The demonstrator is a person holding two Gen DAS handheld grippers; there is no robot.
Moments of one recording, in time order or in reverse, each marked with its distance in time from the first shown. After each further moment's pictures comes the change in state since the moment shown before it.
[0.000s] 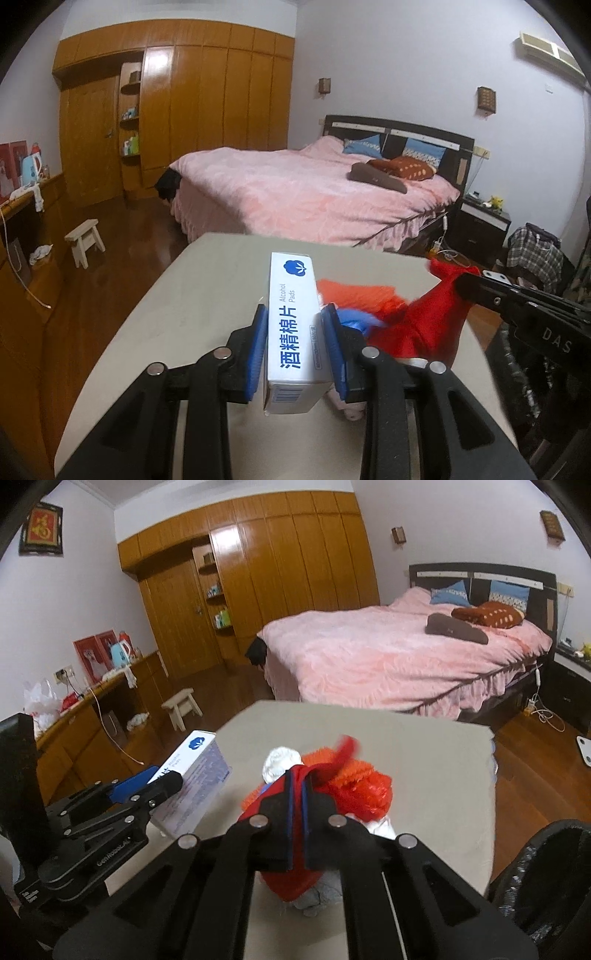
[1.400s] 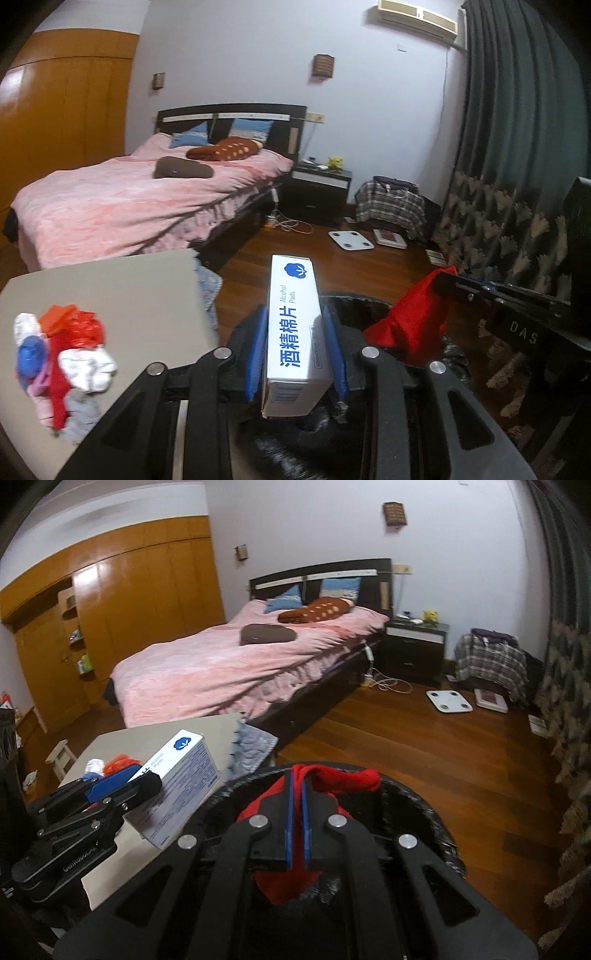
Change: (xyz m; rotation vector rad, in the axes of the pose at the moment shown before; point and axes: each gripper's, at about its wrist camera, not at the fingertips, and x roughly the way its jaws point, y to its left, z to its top) left arm -0.007 -0.305 -0.020 0.263 0.063 -0.569; right arm -0.214 -0.212 -0.093 0.251 -0.060 -0.545
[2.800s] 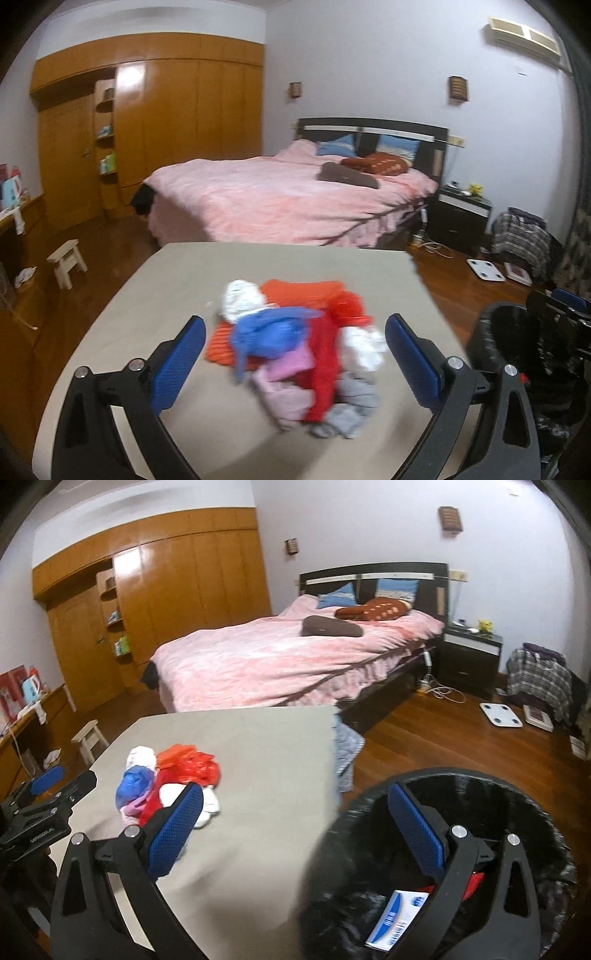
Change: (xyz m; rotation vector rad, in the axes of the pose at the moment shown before) left arm -0.107 0.215 -0.056 -0.178 -0.062 0.542; right arm 0.073 0.168 -0.004 -0.100 0.000 0.160
